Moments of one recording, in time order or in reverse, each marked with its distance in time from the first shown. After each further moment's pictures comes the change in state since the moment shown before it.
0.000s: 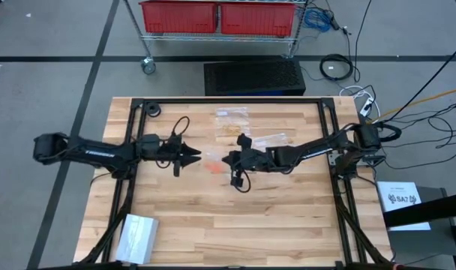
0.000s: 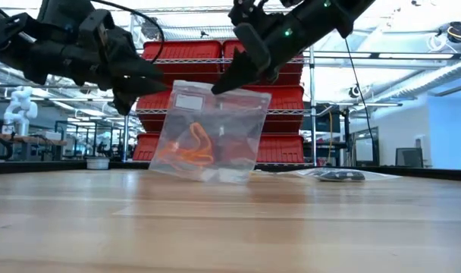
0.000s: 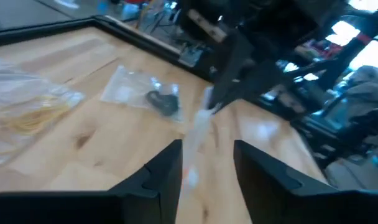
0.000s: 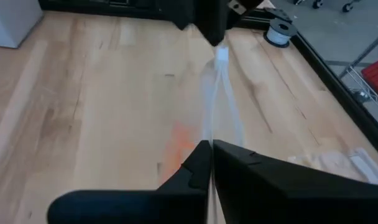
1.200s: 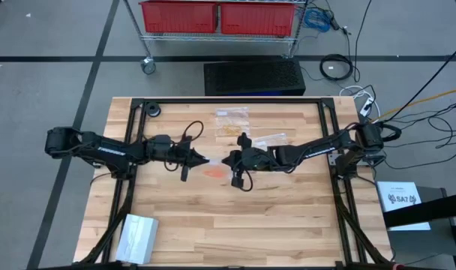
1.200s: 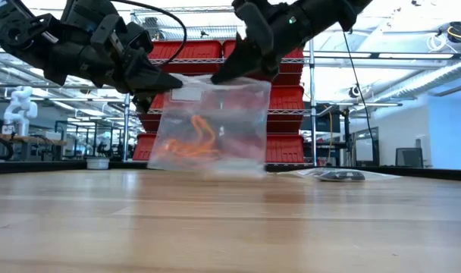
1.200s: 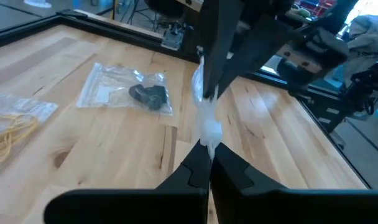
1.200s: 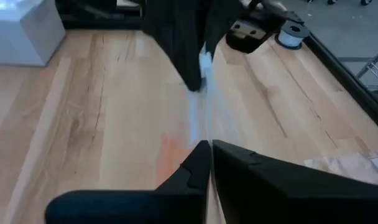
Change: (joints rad) left arm -0.043 0.218 0.104 0.068 0.051 0.157; right arm 0.003 -0.024 0.000 -0.007 -0.054 0.041
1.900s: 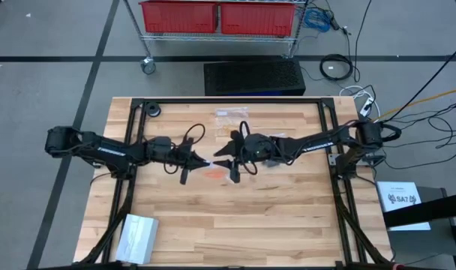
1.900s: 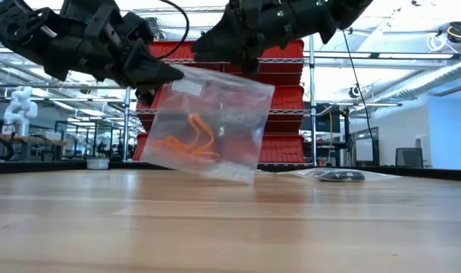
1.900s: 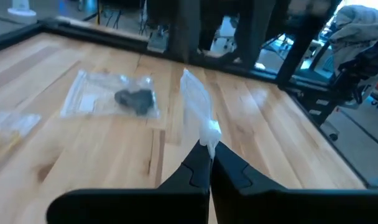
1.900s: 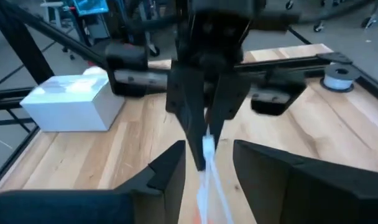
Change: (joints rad) left arm -0.039 0.000 0.011 -0.007 0.004 0.050; right arm -0.087 -0.009 0.000 0.228 -0.286 0.080
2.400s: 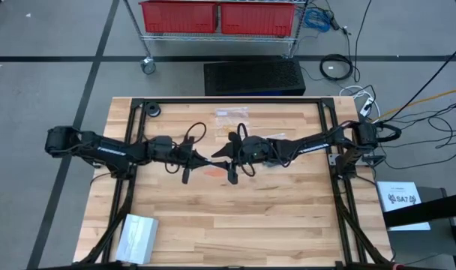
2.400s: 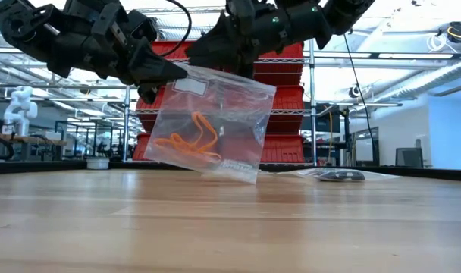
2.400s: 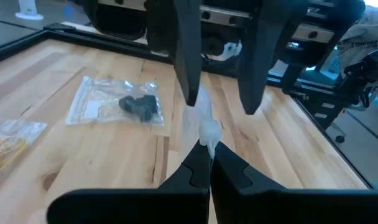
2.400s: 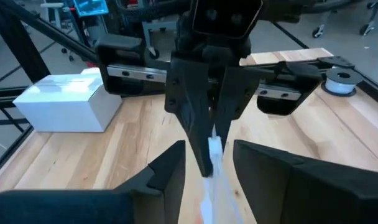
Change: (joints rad) left arm -0.005 0.000 0.041 -0.030 -0.021 0.008; right arm 0.000 0.052 0.000 0.057 0.008 -0.012
